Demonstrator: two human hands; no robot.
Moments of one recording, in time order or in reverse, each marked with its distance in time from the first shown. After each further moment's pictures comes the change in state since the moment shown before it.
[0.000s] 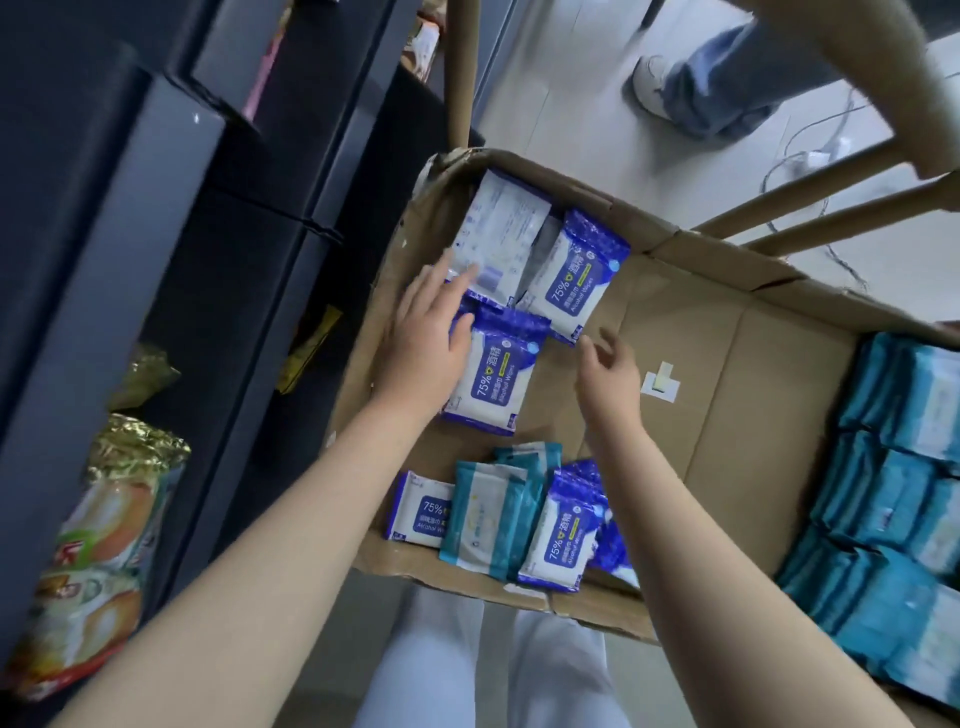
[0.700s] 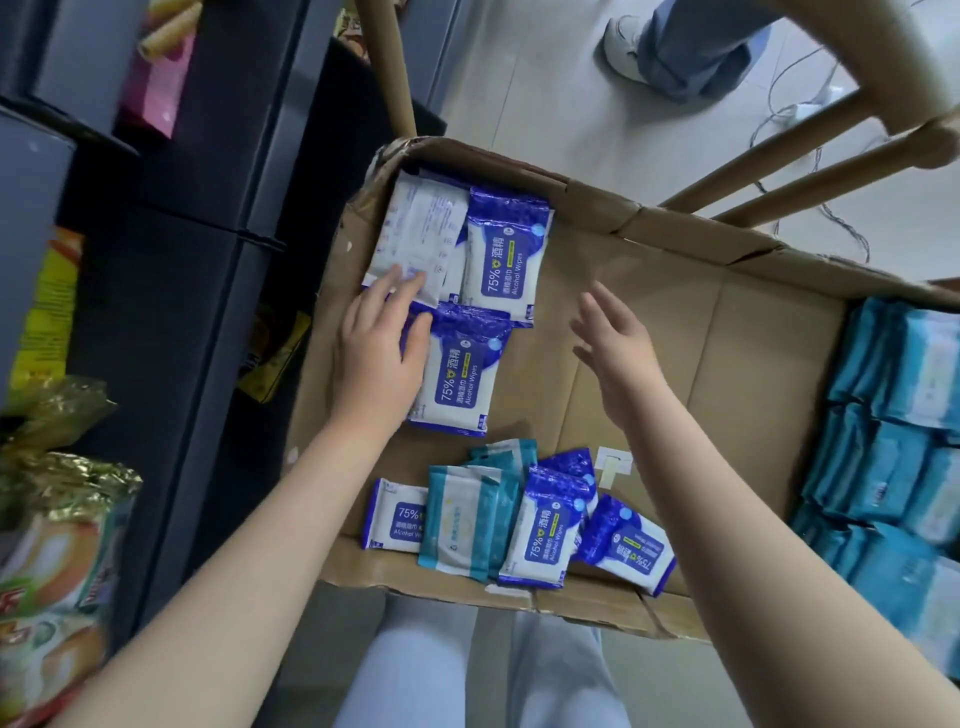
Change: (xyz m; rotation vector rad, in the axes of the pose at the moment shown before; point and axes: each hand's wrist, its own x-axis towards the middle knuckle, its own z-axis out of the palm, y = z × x) left_hand -0.001 0.004 0.007 0.047 0.055 -0.063; right_hand 0.038 -0.017 -0.044 0.101 -0.220 -0.013
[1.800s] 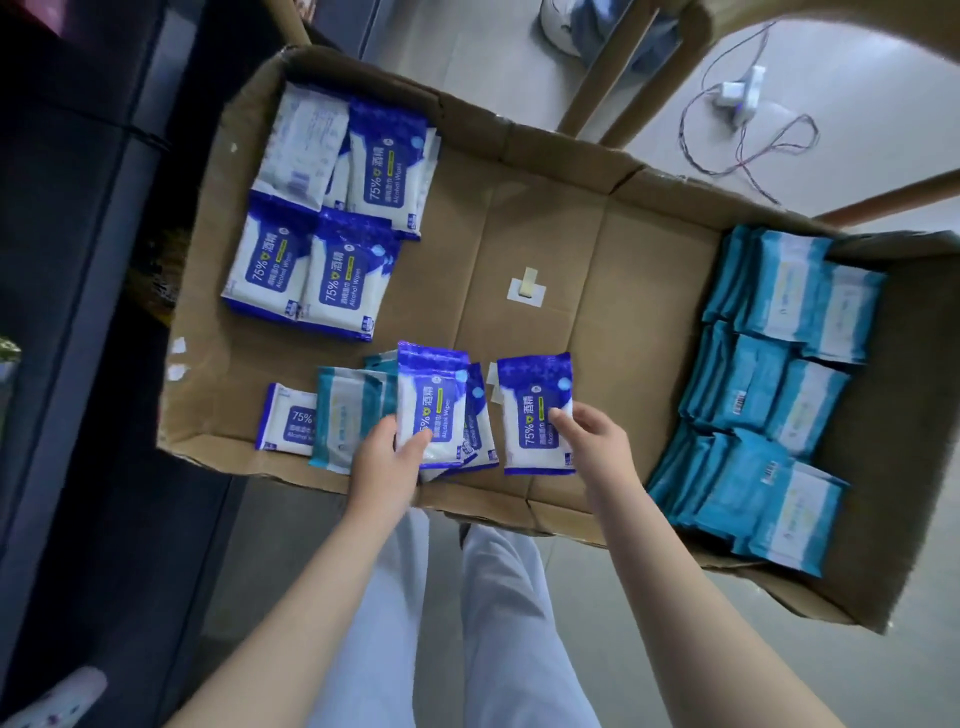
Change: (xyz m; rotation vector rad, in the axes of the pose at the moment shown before) left_hand -0.204 0.090 0.113 -0.276 -0.194 -0.639; right_hand -0.112 0.147 -0.158 0.012 0.032 0.186
